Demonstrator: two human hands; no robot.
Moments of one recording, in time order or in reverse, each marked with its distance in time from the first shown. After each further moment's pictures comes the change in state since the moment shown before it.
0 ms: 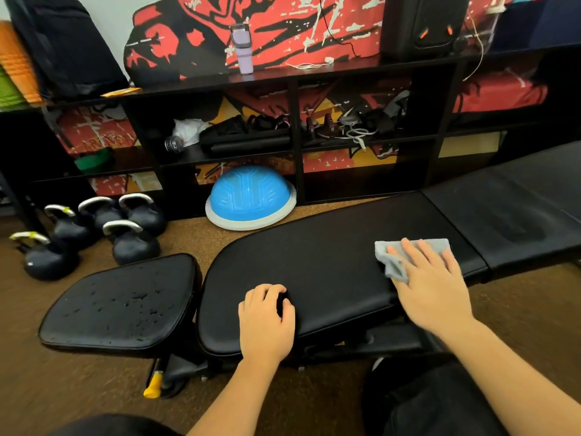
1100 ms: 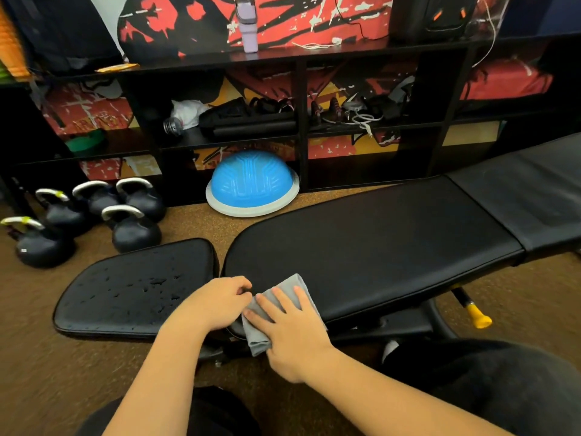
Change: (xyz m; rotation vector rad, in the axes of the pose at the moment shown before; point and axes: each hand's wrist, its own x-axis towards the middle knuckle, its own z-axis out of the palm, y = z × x) left_hand 0.062 -0.092 -0.123 0.155 -0.739 -0.057; right_hand -0.037 -0.263 0.031 0.057 -0.295 -0.612
